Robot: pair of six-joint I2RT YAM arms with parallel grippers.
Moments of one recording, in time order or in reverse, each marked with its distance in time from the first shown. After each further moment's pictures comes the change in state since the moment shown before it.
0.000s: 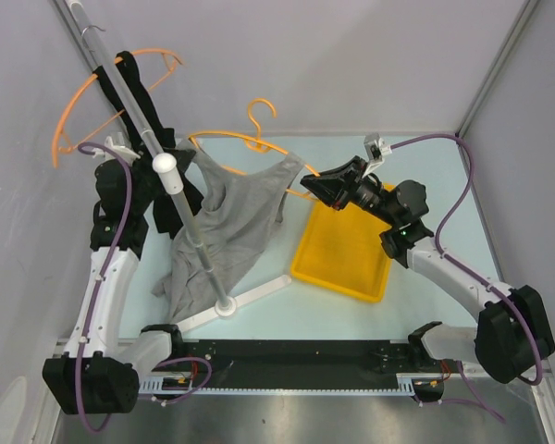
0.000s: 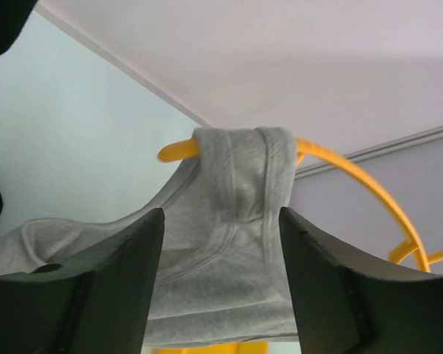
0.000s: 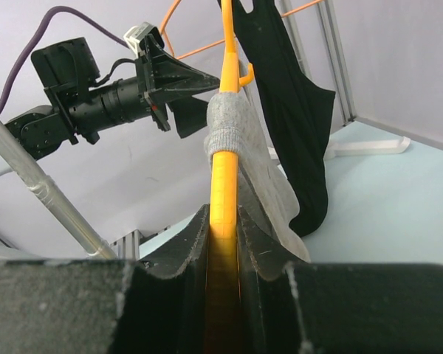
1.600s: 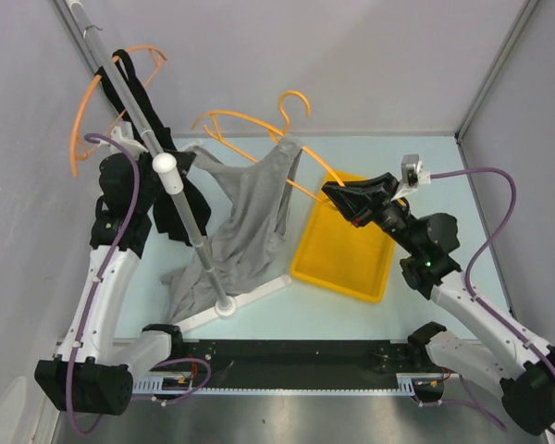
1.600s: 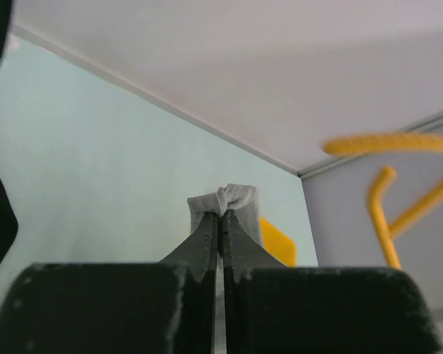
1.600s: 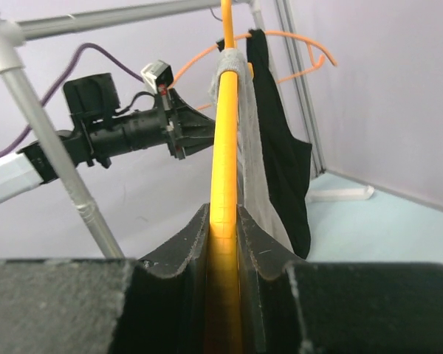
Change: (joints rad) left arm -0.087 0.005 0.088 -0.048 -0.100 0.120; right arm 0.054 -0.367 -0.141 -0.096 0.195 -0.079
